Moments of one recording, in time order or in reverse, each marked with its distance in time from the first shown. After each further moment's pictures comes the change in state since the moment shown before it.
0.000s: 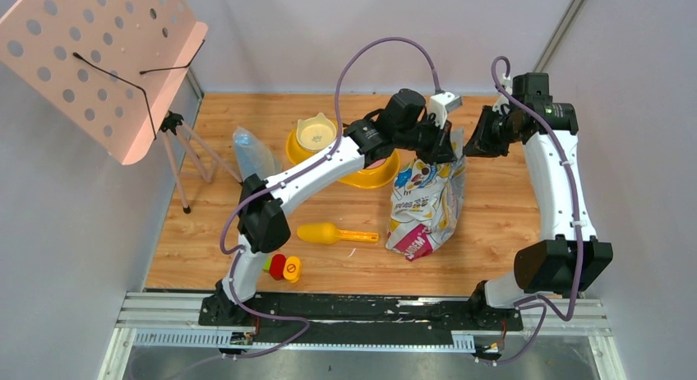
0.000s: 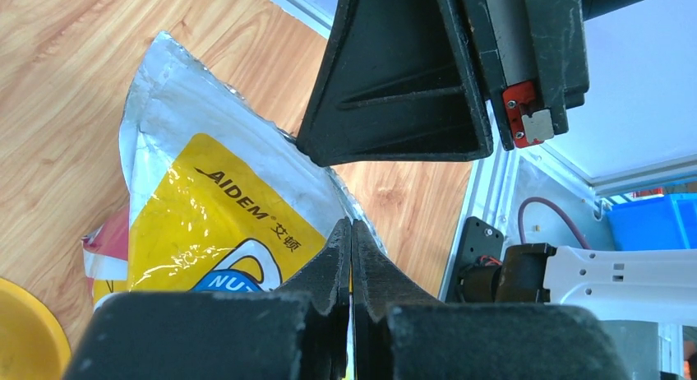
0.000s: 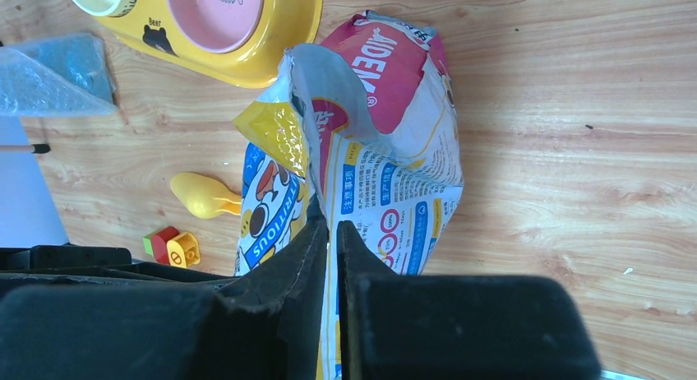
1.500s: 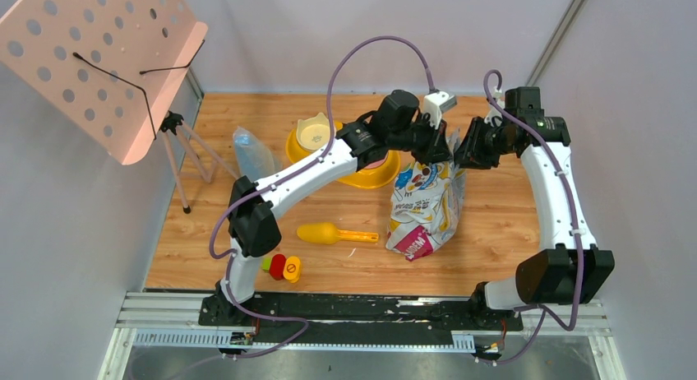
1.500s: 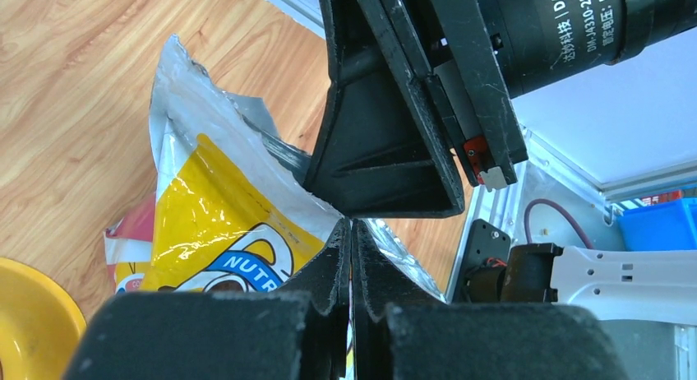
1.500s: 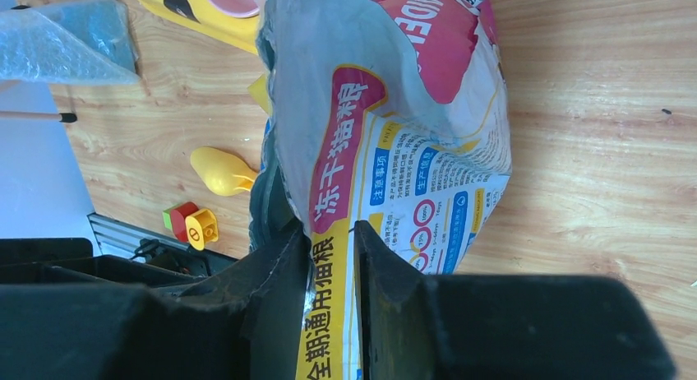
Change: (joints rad) left arm -0.003 -0.080 -0.099 0.050 -0.033 0.016; right arm 0.028 -0.077 -0.164 0.077 -0.086 0.035
